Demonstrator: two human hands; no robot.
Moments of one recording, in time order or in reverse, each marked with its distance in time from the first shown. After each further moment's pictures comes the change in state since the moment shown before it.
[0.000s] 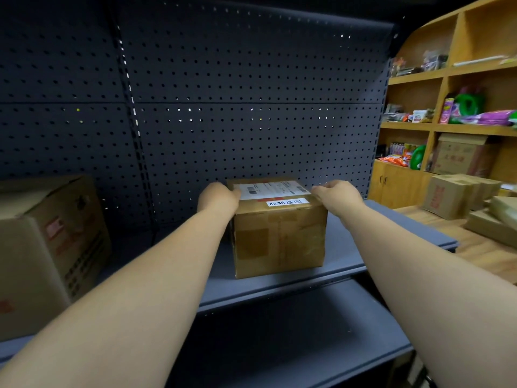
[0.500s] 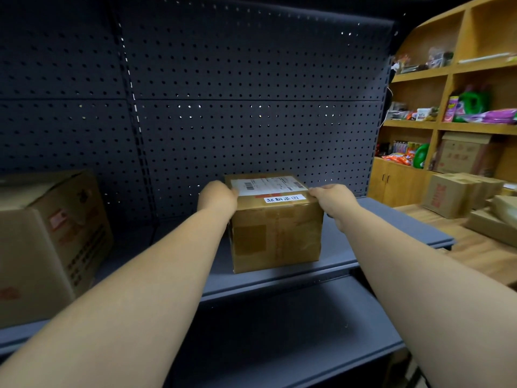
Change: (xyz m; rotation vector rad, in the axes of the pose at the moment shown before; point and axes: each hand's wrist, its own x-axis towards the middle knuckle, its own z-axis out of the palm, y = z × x) left_hand -0.012 0.001 0.003 -0.011 0.045 0.006; right_hand -0.011 0.006 0.000 0.131 -0.050 0.038
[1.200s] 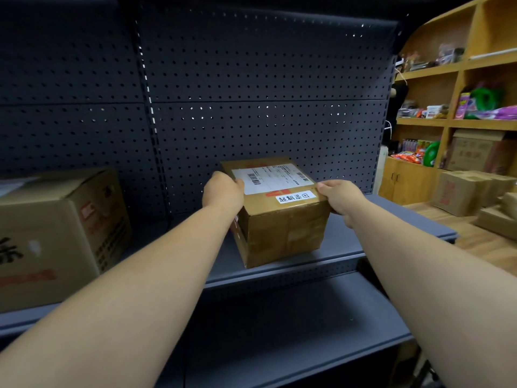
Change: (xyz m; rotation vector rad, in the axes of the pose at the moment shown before) left_hand -0.030 0.001 -0.018 -0.033 0.116 0.025; right_hand -0.015 0.007 -0.005 0.131 -0.046 -0.034
